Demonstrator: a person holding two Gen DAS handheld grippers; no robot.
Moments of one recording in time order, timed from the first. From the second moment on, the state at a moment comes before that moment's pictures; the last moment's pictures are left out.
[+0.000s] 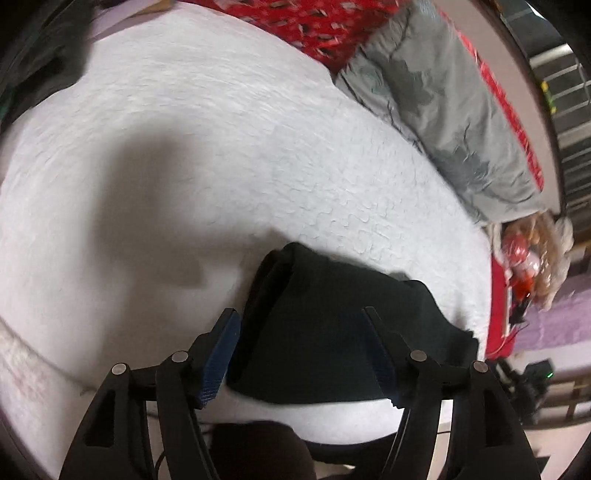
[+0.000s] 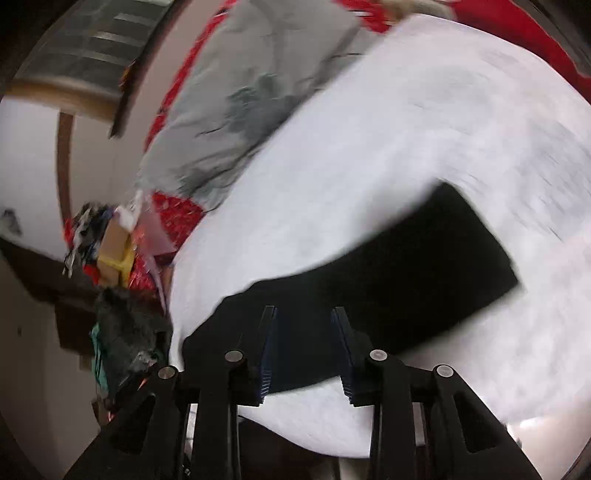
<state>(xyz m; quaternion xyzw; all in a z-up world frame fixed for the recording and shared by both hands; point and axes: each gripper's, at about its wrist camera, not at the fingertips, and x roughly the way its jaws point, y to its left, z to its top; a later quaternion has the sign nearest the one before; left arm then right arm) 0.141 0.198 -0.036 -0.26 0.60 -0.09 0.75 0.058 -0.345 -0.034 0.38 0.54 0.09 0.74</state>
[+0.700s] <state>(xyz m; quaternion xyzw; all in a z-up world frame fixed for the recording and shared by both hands) 0.190 0.176 -0.085 -0.29 0.64 -0.09 0.70 0.179 -0.187 -0.095 0.25 0.61 0.22 0.72</state>
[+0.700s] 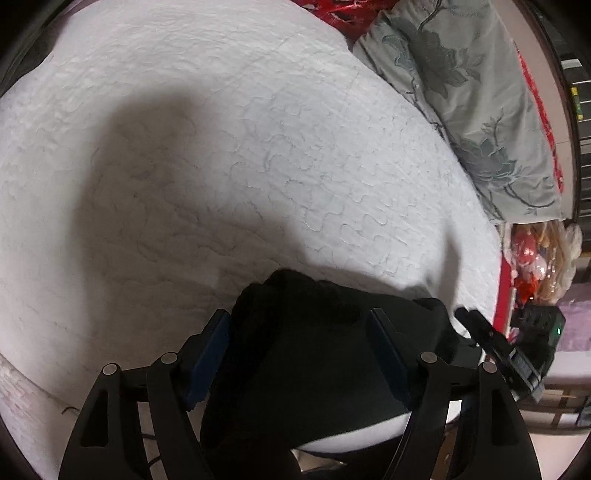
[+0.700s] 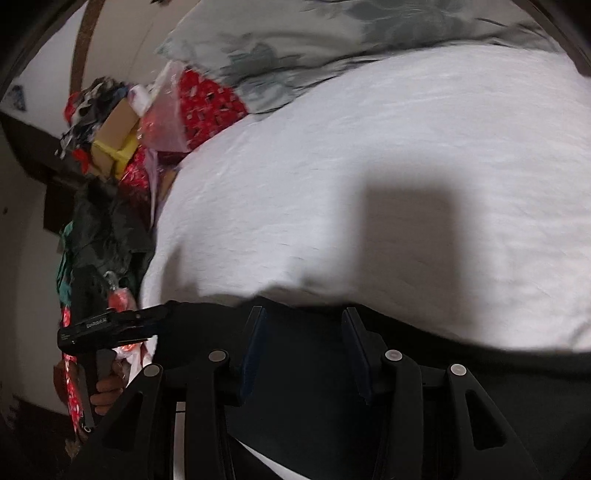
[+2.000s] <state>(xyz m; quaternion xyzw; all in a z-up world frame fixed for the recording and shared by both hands) 0.149 0.178 -0.061 -0.24 0.59 -0.02 0.77 0.198 -0.210 -0.070 0.22 0.61 0.24 0.72</state>
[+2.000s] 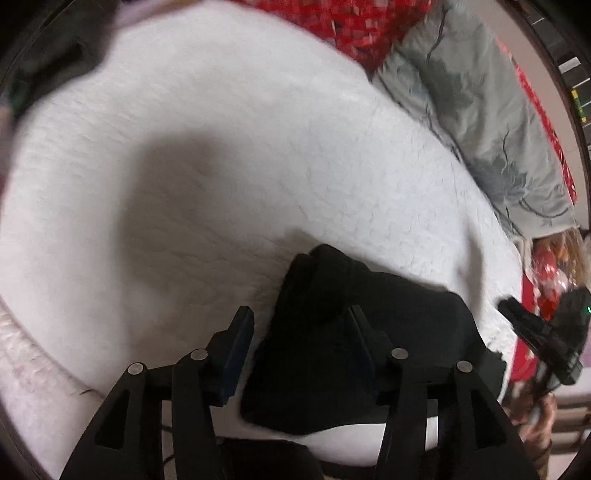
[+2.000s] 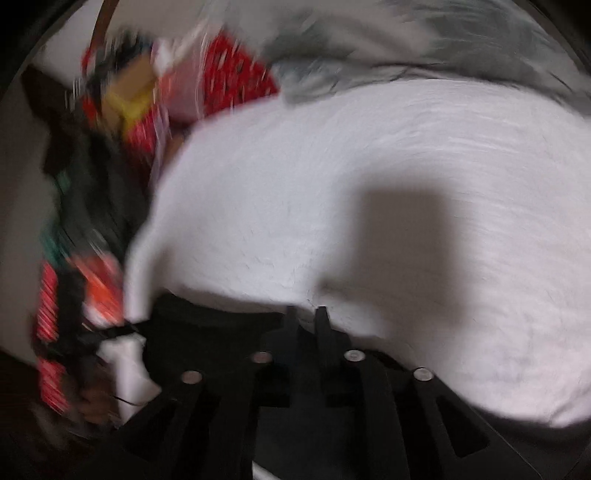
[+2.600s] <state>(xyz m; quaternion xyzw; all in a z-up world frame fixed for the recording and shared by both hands) 0.173 -0.020 -0.019 -0.06 0.63 -0.16 0.76 0.075 -0.458 -0.076 0.29 0.59 0.04 0.75</state>
